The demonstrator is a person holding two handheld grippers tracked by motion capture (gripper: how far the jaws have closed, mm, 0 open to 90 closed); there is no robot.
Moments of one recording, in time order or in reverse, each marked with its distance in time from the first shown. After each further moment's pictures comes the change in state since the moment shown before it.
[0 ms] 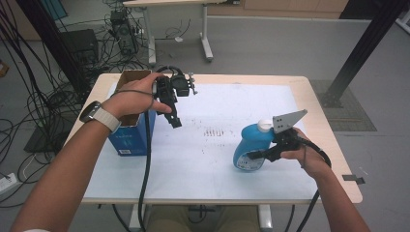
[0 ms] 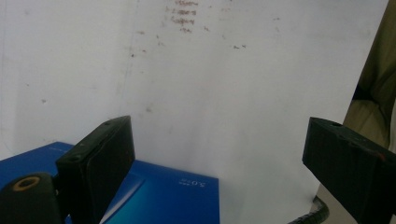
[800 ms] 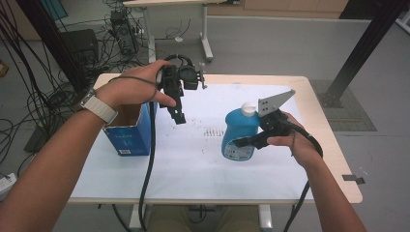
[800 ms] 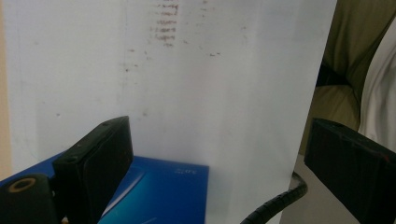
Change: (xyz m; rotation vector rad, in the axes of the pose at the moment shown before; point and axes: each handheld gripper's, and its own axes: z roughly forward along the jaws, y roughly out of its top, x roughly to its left) left arm -0.025 0.027 -0.048 0.042 -0.004 0.092; right arm 0.013 0.076 0.010 0.063 -0.045 0.002
